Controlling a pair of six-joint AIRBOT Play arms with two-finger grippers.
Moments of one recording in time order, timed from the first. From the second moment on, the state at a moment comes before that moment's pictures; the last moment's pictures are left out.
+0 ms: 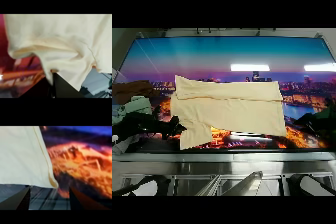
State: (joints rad) left arm 0.25 -1.33 0.55 -2.41 1.03 1.84; right arm -0.60 -1.20 0.68 -0.98 1.27 1.21
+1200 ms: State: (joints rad) left arm 0.49 -1.13 0.64 -2.43 1.52 1.96; right arm -0.68 -1.20 0.63 -0.80 1.35 1.15
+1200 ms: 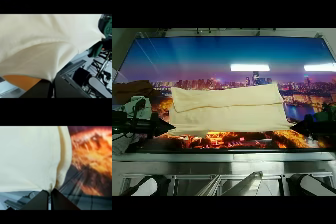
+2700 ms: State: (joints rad) left arm 0.27 -1.99 1.63 -2.44 1.65 1.87; right arm -0.36 -1.52 0.85 -0.45 0.89 0.76
